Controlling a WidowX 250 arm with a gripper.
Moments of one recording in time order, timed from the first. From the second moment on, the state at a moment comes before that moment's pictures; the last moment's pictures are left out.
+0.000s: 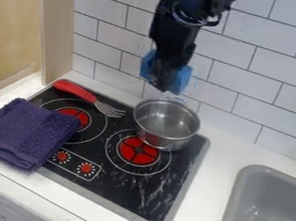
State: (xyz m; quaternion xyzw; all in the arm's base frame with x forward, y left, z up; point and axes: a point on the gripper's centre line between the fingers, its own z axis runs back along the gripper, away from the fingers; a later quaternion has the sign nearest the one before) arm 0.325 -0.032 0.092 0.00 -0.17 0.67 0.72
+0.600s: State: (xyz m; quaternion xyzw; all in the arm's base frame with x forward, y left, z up) arm 0.241 -0.041 0.094 0.01 -0.17 0.66 0.73
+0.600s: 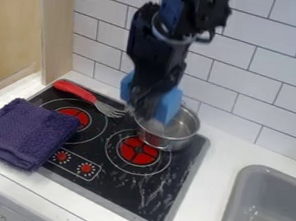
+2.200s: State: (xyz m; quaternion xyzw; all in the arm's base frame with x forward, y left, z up) arm 0.214 -0.039 0.003 0.09 -0.12 0.64 0.75
